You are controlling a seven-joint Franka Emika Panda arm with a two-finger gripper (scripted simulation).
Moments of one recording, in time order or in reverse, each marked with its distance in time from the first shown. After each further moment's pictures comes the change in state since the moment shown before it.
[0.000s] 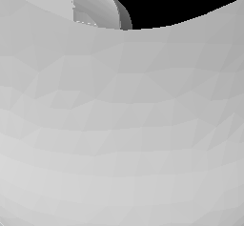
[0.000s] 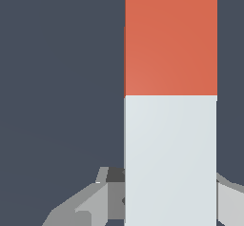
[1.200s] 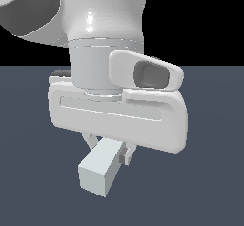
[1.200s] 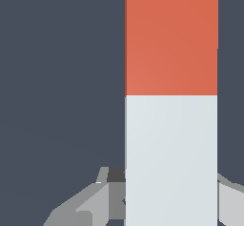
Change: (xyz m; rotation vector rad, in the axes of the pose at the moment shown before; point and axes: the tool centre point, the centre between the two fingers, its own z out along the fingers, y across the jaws) arm 0.099 -0.055 -0.044 0.003 0.000 0.016
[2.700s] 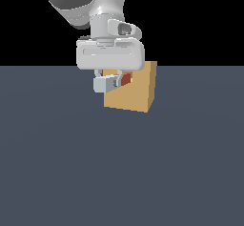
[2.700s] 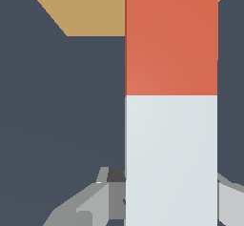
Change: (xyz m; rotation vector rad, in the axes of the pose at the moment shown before) arm 0.183 -0.088 -0.083 -0.001 -0.001 0.025
